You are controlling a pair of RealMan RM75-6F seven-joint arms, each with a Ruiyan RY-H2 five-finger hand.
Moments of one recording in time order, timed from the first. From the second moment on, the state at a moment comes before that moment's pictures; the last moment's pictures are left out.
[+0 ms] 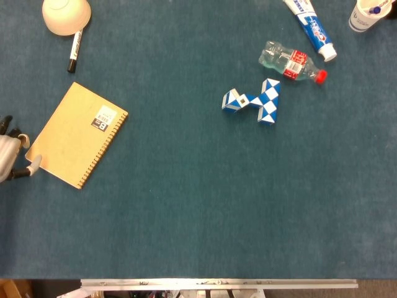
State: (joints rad) left arm -0.38 -1.27 0.09 -1.24 1.34 0.96 0.20; right arm 0.04 -1.07 0.03 -1.63 -1.59 1.54 0.07
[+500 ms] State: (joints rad) left arm -0.39 -1.19 0.11 -1.43 1.35 0.91 0.25; right arm 0.04 -1.07 0.03 -1.62 -1.59 1.55 0.08
